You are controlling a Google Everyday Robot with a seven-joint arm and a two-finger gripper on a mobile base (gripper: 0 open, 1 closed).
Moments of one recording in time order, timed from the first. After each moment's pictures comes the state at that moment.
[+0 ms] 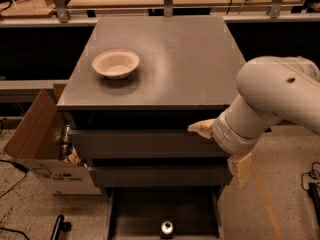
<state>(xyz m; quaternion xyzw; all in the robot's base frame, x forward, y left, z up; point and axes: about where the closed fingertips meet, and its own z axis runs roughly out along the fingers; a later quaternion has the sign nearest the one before) 0.447 -0.139 0.764 -0.88 0.46 0.01 0.12</state>
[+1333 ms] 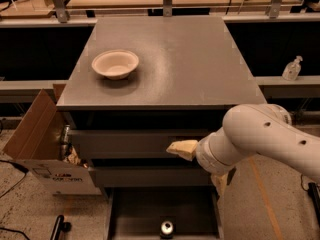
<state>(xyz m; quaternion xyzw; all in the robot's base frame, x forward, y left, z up) 0.457 -0.100 0.684 -0.94 0.28 -0.04 0.20</state>
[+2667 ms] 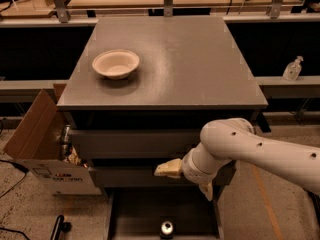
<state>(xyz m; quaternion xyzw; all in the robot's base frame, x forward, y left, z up) 0.457 -0.073 0.595 -0.97 0.15 0.02 0.18</state>
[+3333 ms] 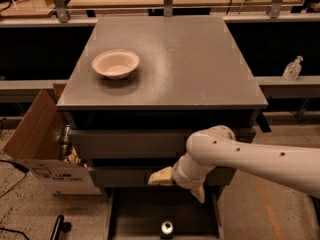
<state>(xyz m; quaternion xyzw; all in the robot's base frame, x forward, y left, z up) 0.463 -0.056 0.546 -0.98 0.11 0.02 0.16</state>
